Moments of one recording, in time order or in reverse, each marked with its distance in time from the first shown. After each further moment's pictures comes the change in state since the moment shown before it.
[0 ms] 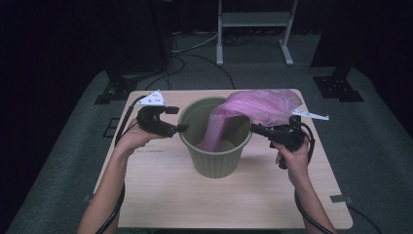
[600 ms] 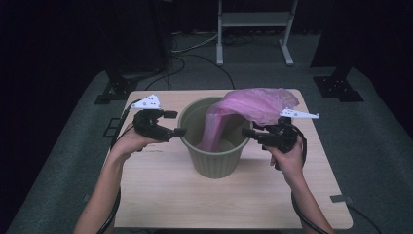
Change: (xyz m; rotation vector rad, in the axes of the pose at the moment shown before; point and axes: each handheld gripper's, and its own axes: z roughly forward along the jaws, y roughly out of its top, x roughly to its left) left arm -0.007 -0.003 -0.014 -0.012 0.007 -0.039; right arm 0.023 0.001 0.015 0.070 -0.055 -0.106
